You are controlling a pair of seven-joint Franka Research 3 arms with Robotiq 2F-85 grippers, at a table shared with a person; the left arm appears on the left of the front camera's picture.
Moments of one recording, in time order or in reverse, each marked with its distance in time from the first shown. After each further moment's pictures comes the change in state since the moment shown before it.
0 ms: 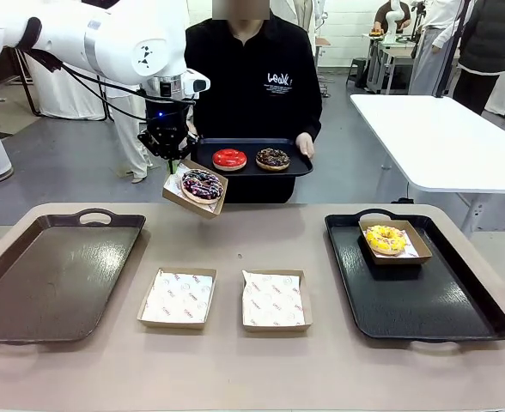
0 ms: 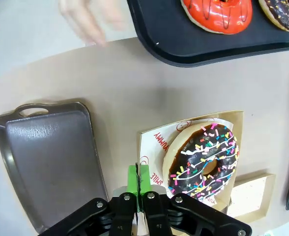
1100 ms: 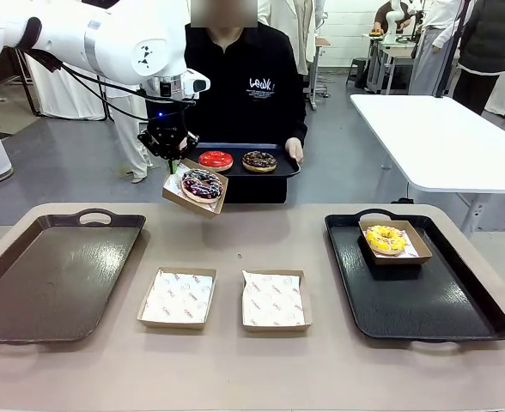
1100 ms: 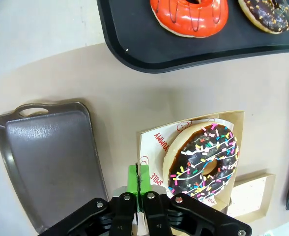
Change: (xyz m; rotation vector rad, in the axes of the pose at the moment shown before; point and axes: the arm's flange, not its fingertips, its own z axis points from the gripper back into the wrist) left arm 0.000 0.000 0.000 0.000 0.000 0.000; right arm 0.000 0.000 0.000 0.000 0.000 0.000
